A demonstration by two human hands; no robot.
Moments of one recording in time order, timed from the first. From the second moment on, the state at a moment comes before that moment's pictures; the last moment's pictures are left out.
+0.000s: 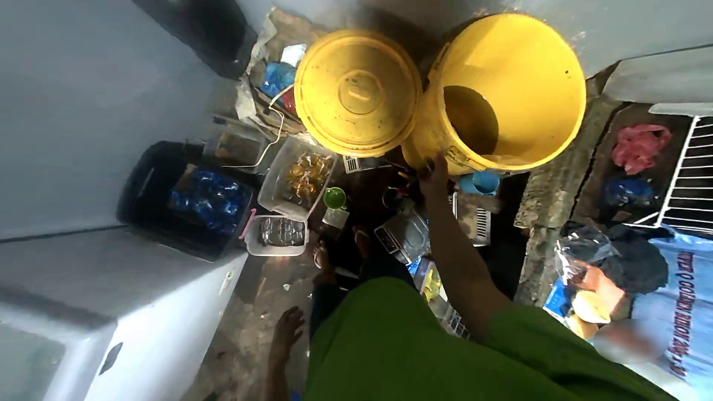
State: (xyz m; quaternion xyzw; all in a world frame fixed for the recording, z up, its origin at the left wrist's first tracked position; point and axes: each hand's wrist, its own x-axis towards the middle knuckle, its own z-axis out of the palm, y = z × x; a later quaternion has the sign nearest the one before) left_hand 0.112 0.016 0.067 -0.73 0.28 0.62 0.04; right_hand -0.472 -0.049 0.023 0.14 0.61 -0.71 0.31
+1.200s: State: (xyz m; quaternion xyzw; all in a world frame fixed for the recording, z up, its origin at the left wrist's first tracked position) left_hand 0.123 -0.003 0.070 -0.72 0.32 0.61 0.09; right_hand -0.468 -0.095 0.027 0.04 0.65 -0.73 0.21
